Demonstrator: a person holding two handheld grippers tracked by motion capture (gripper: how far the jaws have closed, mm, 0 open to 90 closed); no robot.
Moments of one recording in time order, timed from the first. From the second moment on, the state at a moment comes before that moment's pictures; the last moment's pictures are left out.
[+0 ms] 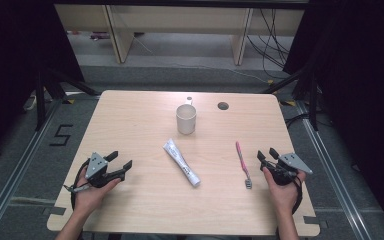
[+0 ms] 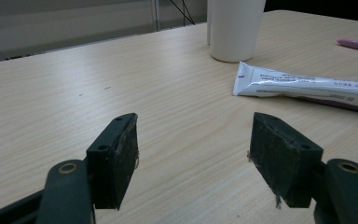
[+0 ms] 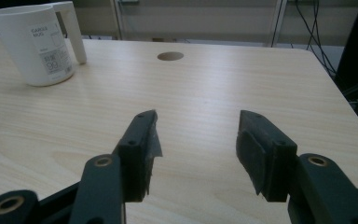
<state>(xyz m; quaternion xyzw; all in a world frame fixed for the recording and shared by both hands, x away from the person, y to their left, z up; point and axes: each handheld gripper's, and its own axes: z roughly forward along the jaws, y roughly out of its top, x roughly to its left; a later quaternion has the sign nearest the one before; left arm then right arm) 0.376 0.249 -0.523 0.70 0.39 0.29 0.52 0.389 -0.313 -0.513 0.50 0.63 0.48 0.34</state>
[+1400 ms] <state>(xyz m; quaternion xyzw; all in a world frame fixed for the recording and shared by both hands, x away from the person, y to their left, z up) 0.373 0.241 -0.523 0.72 0.36 0.30 0.51 0.395 -0.309 -0.513 0.51 0.65 0.46 0.32</state>
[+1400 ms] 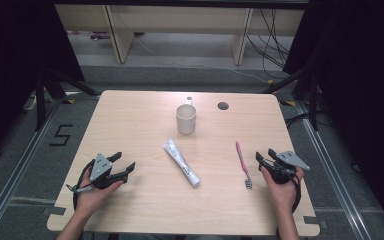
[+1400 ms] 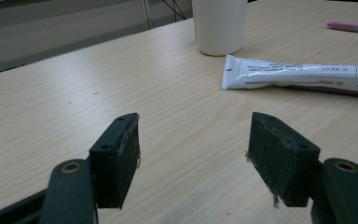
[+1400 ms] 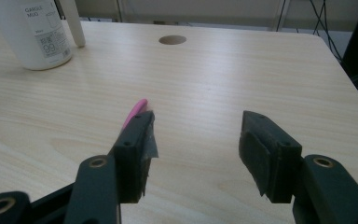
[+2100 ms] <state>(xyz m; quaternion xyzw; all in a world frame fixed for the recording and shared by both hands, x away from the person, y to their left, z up) 0.374 0.242 -0.523 0.72 0.36 0.30 0.51 0.414 -0.289 -0.483 0.54 0.73 0.33 0.26</state>
